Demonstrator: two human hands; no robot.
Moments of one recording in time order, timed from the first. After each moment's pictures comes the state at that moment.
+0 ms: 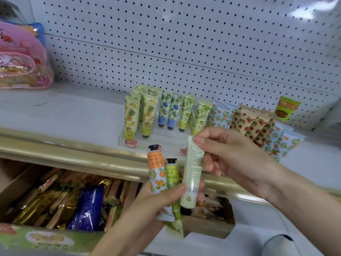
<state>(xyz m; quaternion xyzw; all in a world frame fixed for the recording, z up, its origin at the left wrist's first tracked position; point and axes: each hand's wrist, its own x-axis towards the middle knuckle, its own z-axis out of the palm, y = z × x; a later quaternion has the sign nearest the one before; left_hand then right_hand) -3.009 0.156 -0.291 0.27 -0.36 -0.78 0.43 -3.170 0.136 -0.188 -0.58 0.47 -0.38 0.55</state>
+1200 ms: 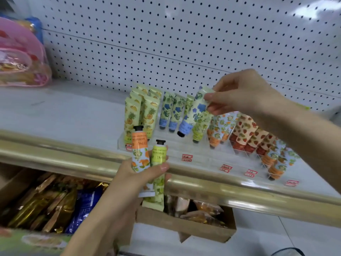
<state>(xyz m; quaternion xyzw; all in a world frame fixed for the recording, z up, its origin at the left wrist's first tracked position) -2.985 0.120 -0.274 0.40 -0.42 -0.65 0.49 -3.177 0.056 -0.123 -0.67 0.60 -0.37 0.24</state>
